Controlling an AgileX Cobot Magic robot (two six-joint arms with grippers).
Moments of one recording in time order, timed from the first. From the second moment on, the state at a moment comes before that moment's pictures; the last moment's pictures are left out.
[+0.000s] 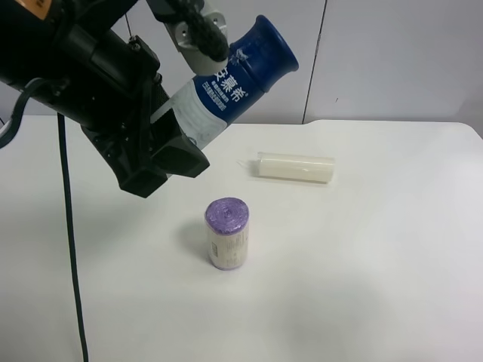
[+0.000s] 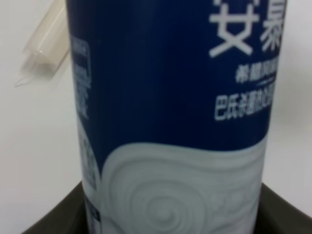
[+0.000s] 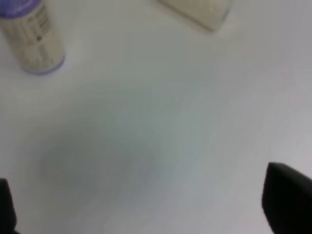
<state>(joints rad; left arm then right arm) -0.85 1.30 -1.11 -0.12 0.75 0.42 0.47 0.13 -0.51 0.03 1.10 -0.02</state>
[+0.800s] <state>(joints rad) -0.85 1.30 -1.11 -0.12 0.75 0.42 0.40 0.04 -0.51 0.01 1.10 0.03</state>
